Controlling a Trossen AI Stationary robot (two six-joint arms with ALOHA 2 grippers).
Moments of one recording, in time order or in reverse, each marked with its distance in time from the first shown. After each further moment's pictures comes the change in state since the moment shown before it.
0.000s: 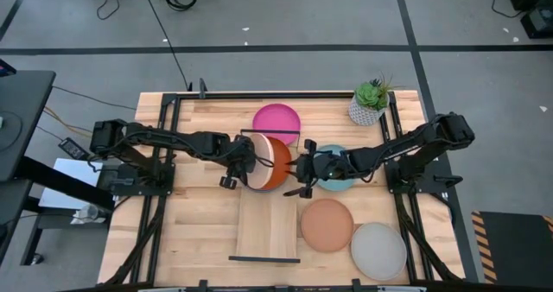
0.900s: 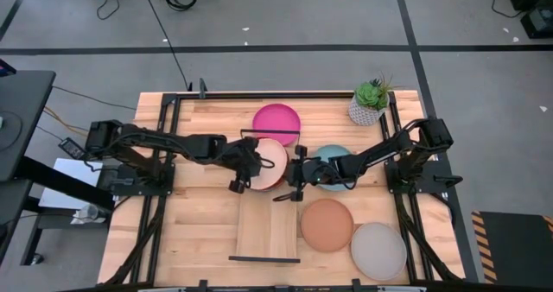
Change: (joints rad) left arm -0.056 -0.046 0.000 0.236 0.050 -0.017; right arm -0.018 0.201 0.000 0.202 0.018 -0.053
